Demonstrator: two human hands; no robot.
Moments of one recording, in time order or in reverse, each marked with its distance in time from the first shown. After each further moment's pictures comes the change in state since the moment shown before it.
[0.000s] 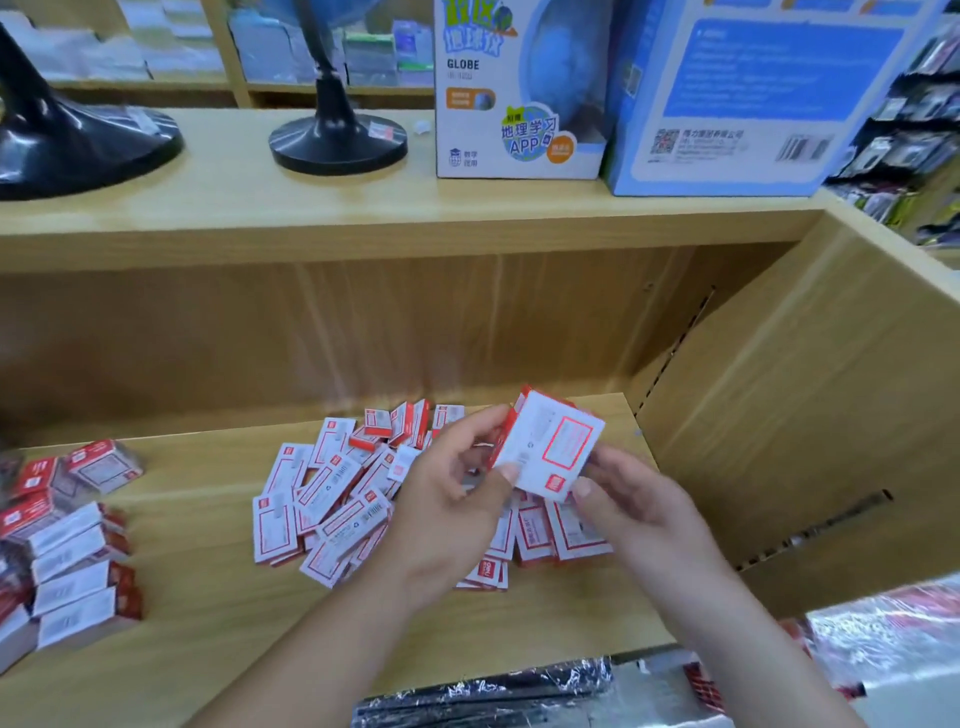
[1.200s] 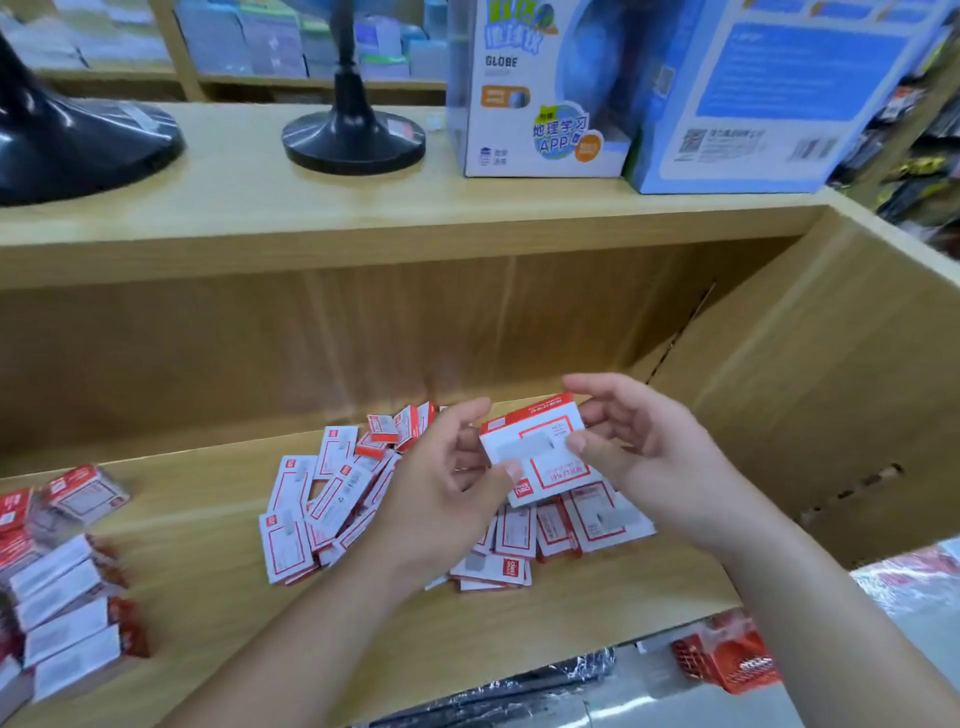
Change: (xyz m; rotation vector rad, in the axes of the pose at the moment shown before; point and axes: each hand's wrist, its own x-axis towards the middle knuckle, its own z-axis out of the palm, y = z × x) left_hand 0.005 0.009 -0.044 0.089 -0.090 -0.099; right_hand 0.026 -0.047 0.012 -0.206 -0.052 -0.277
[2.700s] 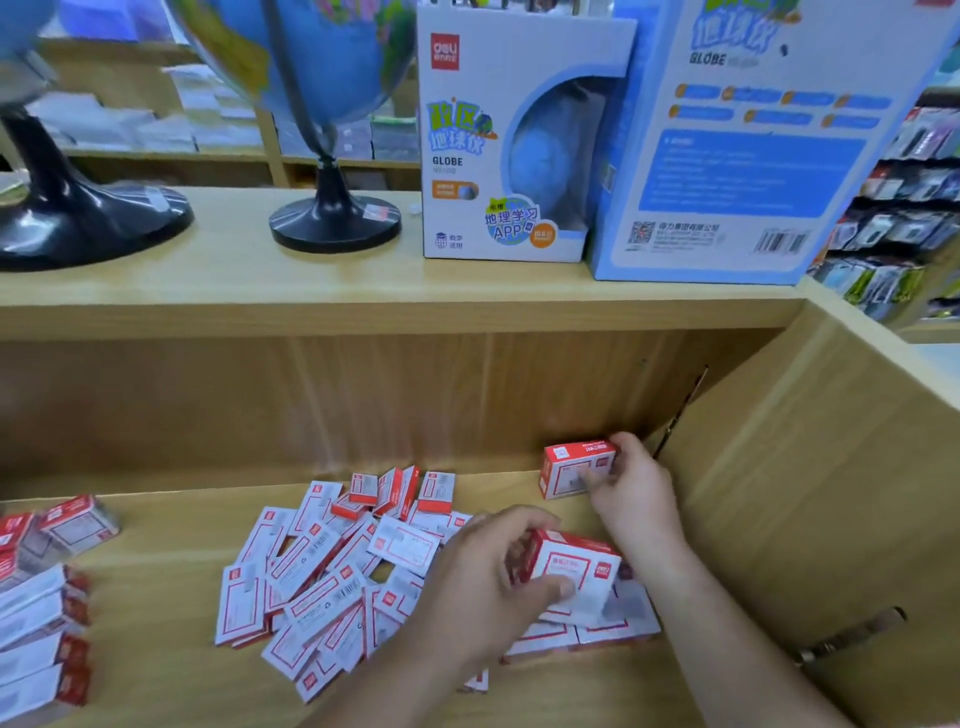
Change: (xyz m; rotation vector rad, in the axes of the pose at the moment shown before) left_hand 0.026 -0.025 0.075 0.471 -0.007 0.045; right_hand 0.088 0.099 -0.028 -0.436 0.376 0.231
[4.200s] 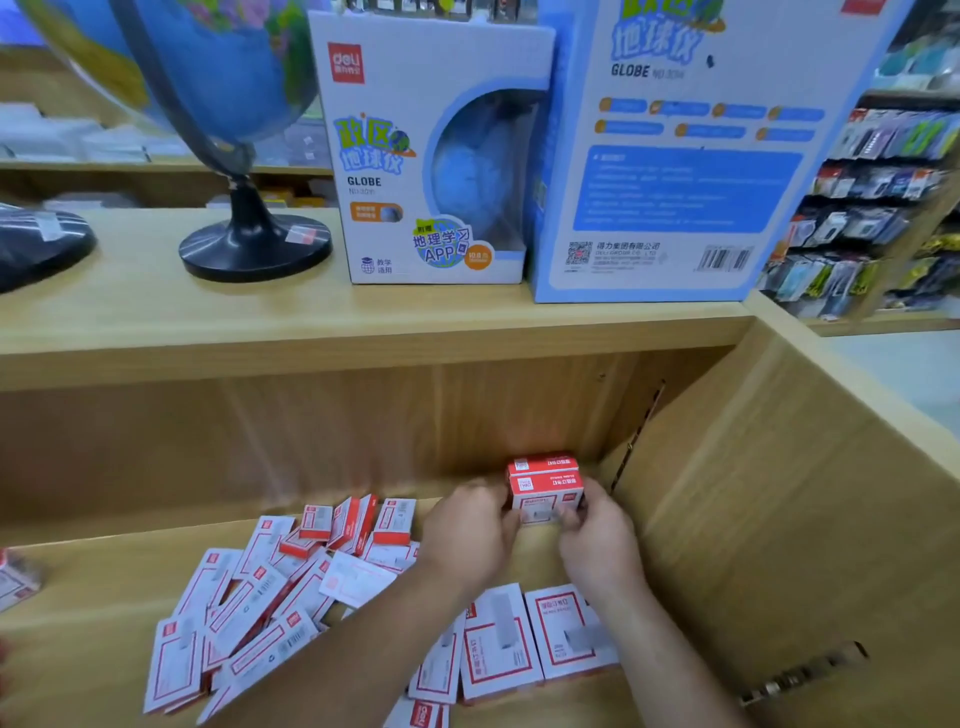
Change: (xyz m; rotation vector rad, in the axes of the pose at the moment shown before) left_hand 0.109 -0.025 0.034 0.526 0.095 0.067; right_hand -0.014 0.012 0.007 0.102 -0.062 0.089
